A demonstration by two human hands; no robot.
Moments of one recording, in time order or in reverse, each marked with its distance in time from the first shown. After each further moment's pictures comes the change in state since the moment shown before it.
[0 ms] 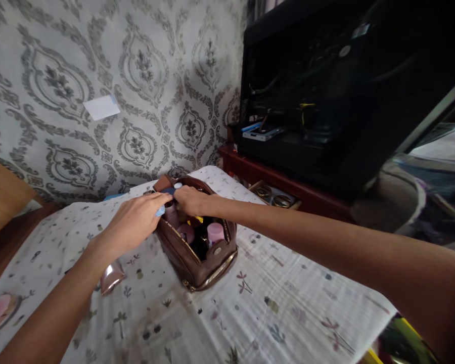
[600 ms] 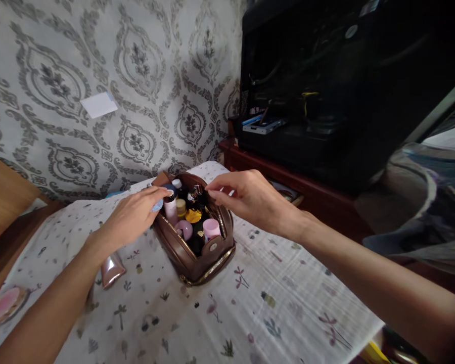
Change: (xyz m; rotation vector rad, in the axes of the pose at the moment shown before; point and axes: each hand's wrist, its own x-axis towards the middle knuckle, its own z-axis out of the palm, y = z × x) left_hand 0.003 -0.004 0.008 -0.131 0.054 0.032; right_hand -0.120 0.045 -0.010 0.321 0.615 -0.131
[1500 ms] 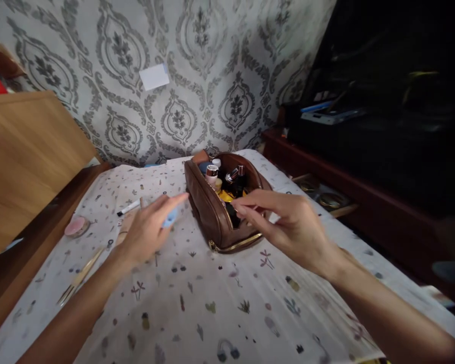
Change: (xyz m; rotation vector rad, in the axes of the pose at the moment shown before) left_hand -0.127 0.024 0.011 -0.112 0.158 -0.180; right_hand -0.047 -0.036 0.044 0.246 0.025 -0.155
